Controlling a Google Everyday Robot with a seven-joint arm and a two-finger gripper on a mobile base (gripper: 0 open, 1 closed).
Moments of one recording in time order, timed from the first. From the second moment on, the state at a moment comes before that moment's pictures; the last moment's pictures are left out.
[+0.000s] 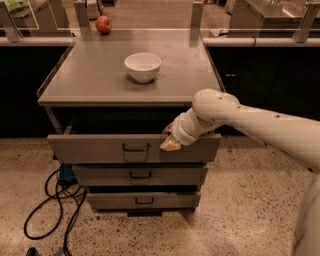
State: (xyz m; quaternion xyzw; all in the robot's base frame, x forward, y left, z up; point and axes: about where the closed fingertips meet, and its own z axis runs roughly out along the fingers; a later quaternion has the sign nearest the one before) arm 0.649 -0.042 0.655 -0.64 0.71 0.10 0.28
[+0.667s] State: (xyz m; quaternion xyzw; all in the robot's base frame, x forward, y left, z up) arm 0.628 -0.044 0.652 -0.64 0.71 0.09 0.27
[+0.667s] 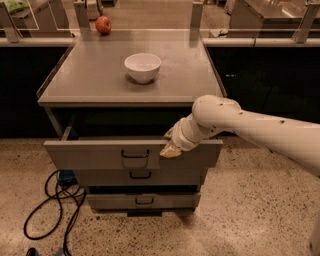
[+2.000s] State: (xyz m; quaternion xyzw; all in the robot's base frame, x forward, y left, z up) arm 0.593 -0.047 0.650 -0.63 0.72 0.08 0.27
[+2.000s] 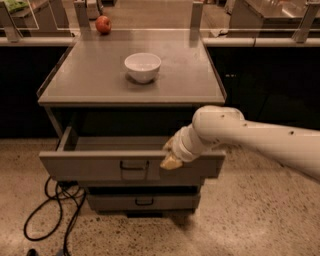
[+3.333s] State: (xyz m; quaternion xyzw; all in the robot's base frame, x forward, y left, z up) arm 0.563 -0.047 0.648 -0.62 0.73 0.07 0.26
